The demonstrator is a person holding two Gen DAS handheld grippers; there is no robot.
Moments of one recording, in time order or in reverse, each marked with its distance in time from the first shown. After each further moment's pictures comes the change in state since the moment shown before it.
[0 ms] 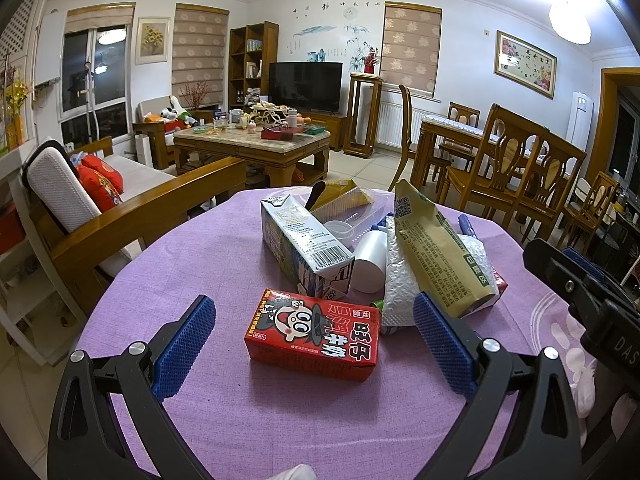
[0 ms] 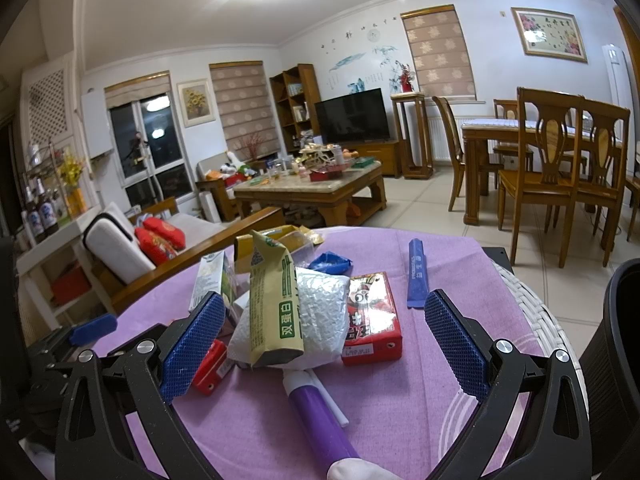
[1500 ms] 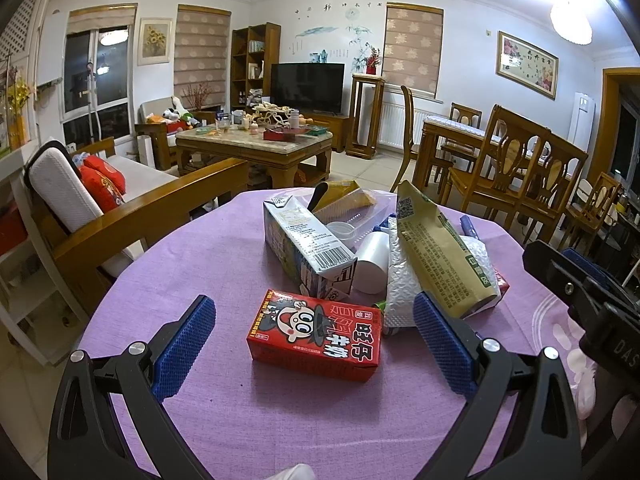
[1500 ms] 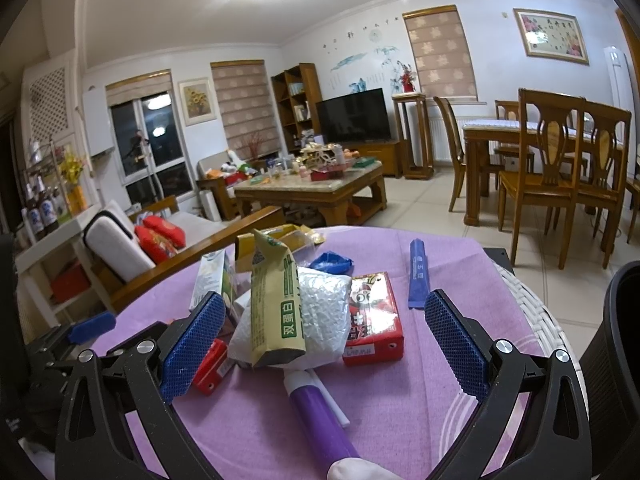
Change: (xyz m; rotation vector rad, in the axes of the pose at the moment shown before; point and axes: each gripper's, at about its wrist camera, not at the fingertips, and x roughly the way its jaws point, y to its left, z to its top) left arm -0.001 -0.004 -0.001 0.012 -0.003 0.006; right arm 0.000 0.000 0.000 -0.004 -0.004 -0.001
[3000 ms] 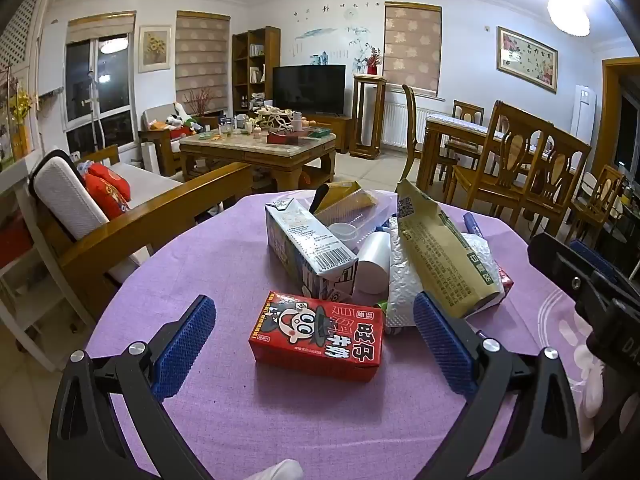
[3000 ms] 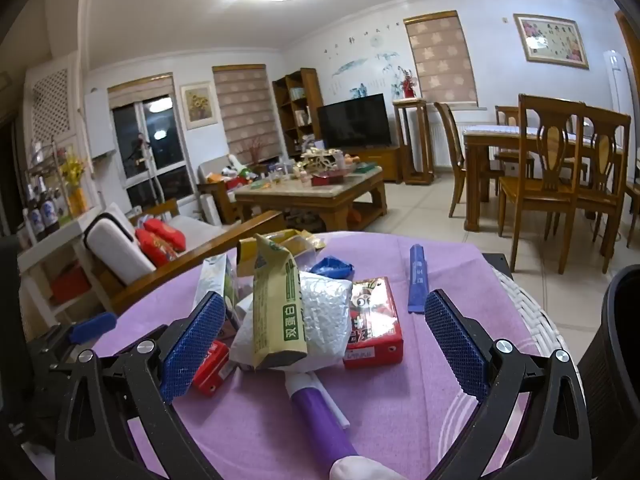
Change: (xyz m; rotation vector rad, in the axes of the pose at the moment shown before) left arm 0.001 0.002 0.000 0.014 -0.006 0.013; right arm -0.001 0.001 0.000 -0.002 -0.012 0.002
